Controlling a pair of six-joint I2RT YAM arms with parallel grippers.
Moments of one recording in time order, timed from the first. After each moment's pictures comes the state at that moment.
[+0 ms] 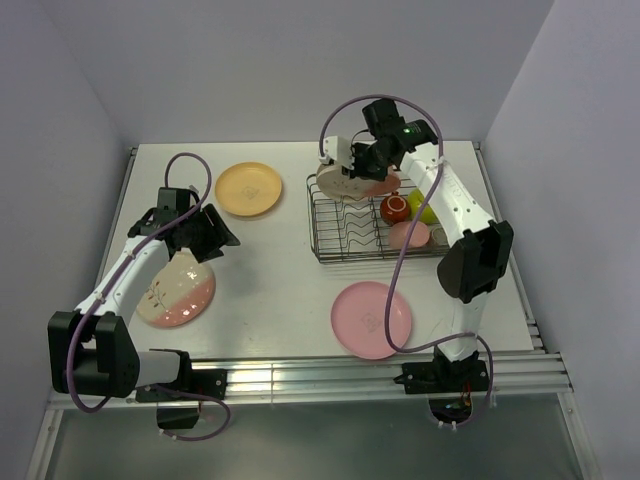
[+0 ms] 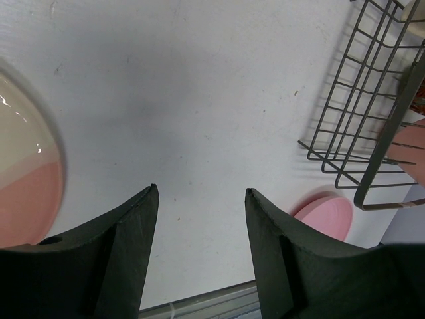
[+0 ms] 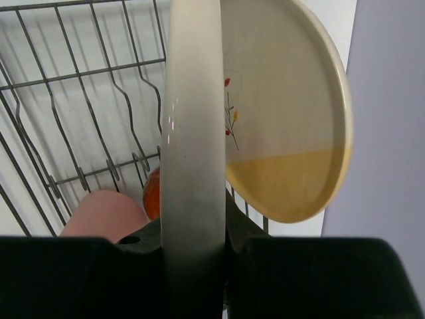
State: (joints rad) left arm -0.11 1.29 0.94 -0.58 0.26 -0.65; right arm 0.38 1.89 2.00 -1.09 -0.20 -1.15
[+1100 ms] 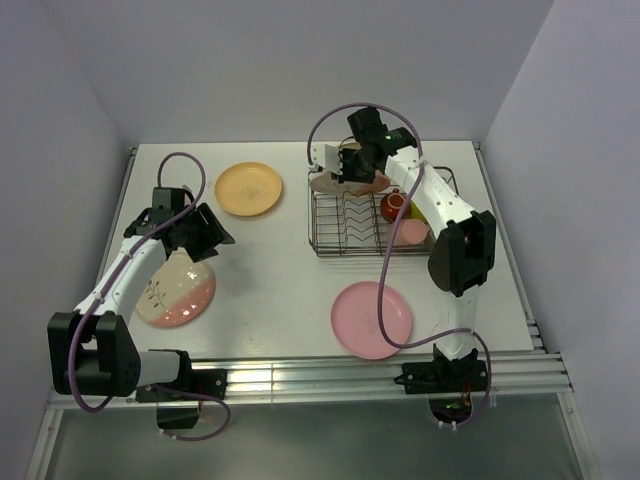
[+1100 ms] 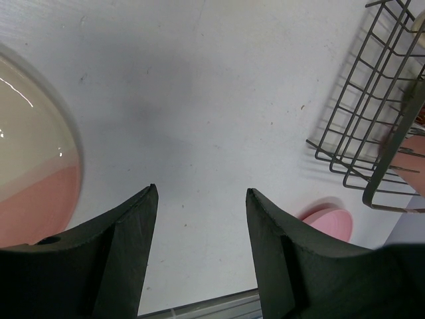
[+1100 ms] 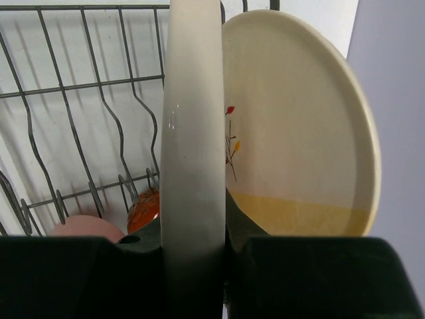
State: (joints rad) left arm -0.07 1.29 0.94 -0.58 0.25 -0.65; right arm 0.41 1.97 1.96 -0.96 -0.15 -1.18
